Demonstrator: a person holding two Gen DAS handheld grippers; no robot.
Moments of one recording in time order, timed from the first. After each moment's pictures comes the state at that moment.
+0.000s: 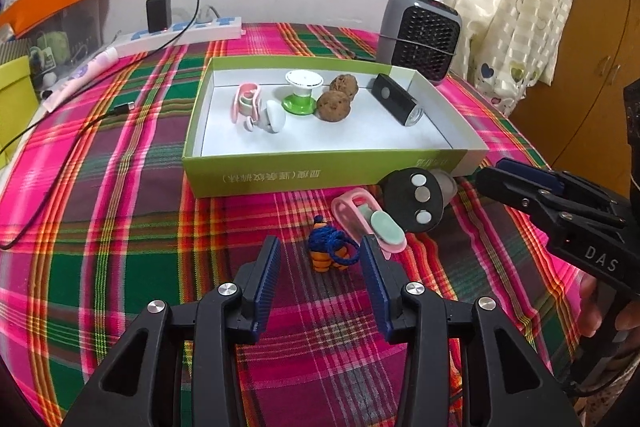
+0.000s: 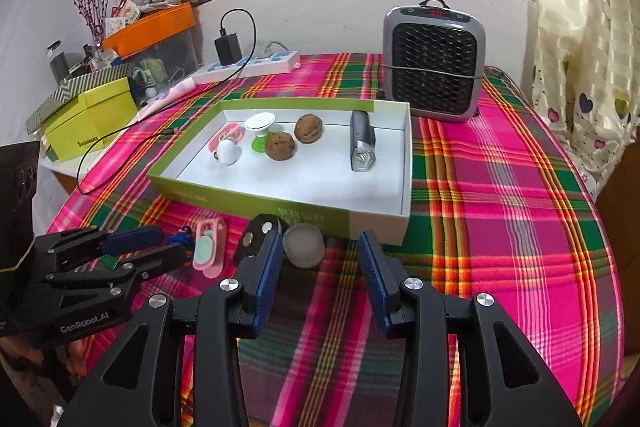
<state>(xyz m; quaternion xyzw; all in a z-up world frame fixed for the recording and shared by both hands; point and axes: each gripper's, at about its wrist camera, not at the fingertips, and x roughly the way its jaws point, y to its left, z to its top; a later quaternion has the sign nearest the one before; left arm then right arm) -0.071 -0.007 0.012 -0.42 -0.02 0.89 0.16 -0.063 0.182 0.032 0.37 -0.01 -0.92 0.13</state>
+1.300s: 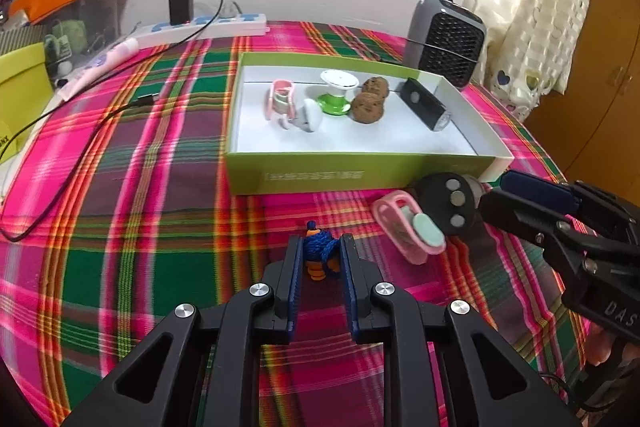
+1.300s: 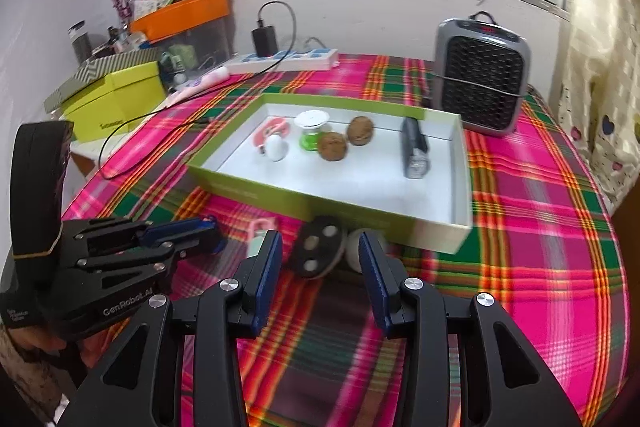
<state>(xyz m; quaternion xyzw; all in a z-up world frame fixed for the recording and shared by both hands) -0.076 -0.030 0.009 -0.42 -0.03 0.90 0.13 -0.057 0.138 0.036 0.37 0.02 -0.91 0.18</state>
